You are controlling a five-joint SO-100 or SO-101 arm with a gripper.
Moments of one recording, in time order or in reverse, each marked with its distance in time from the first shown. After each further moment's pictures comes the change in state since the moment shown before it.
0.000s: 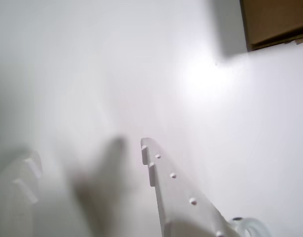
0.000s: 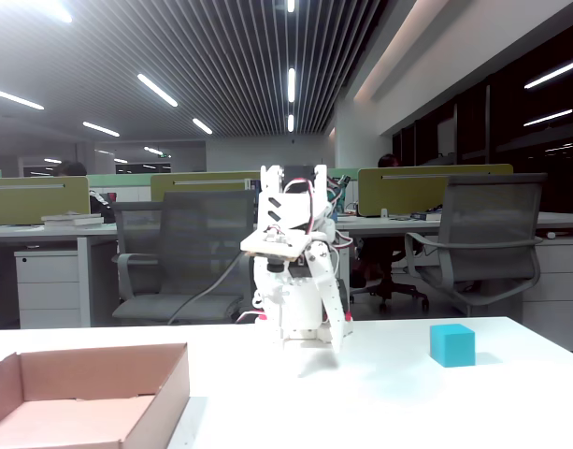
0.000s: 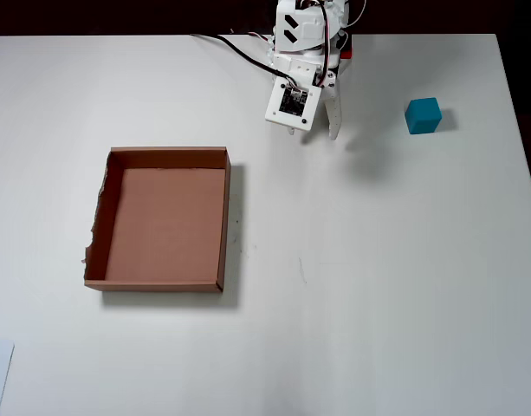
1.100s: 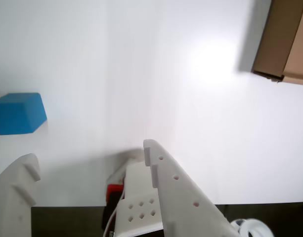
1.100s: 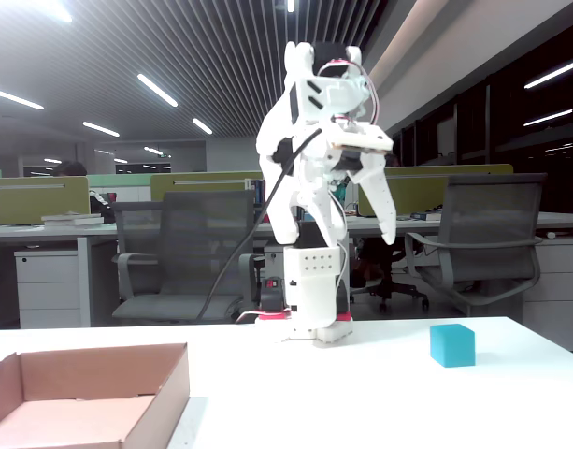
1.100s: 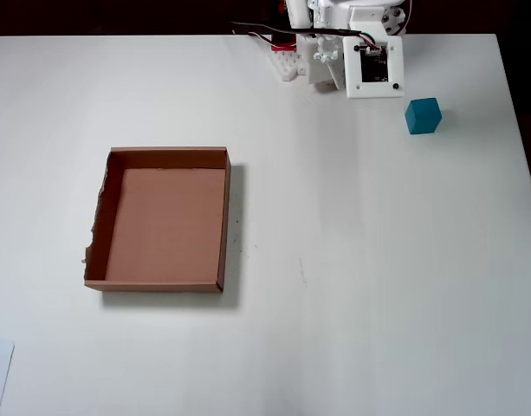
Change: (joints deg) arm -21.4 -47.0 -57.3 23.3 1.1
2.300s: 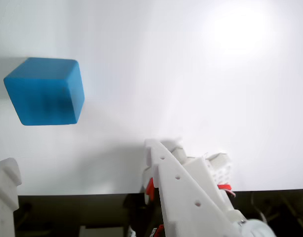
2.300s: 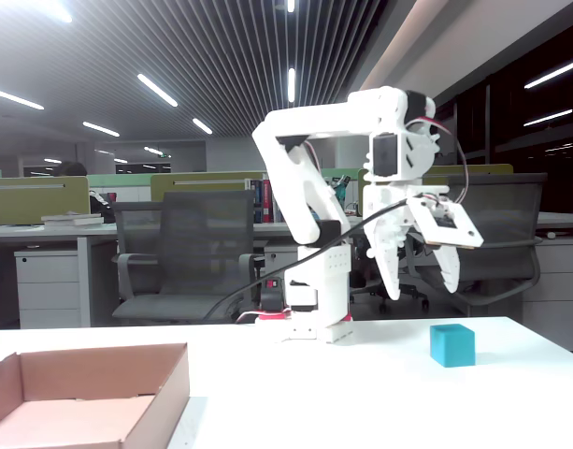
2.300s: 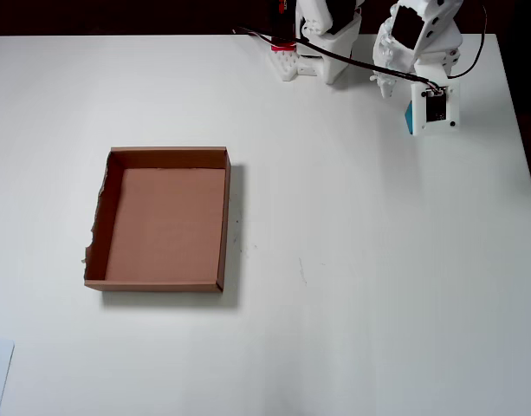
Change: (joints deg) arm -25.8 -16.4 9.8 -18.0 24.3
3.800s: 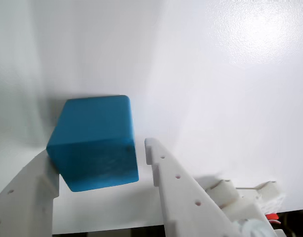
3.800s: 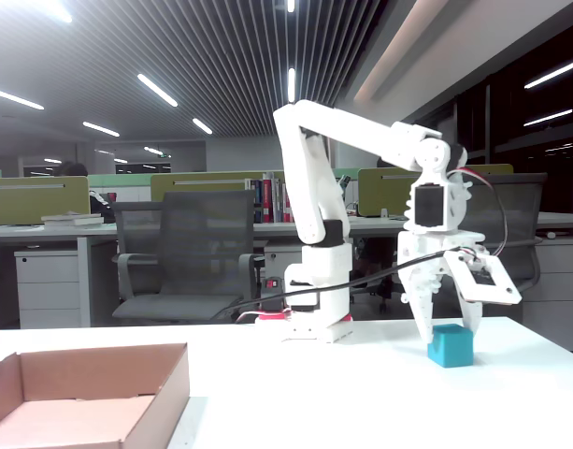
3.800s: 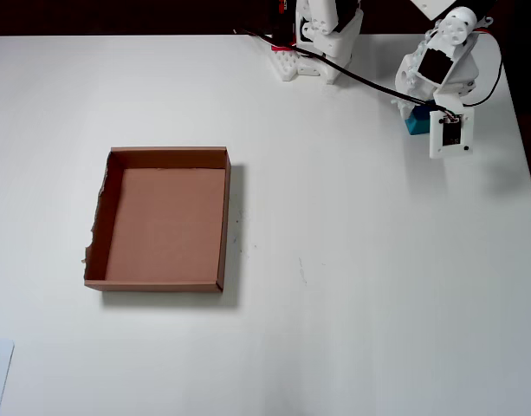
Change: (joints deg) arm -8.3 -15.3 4.0 -19.1 10.0
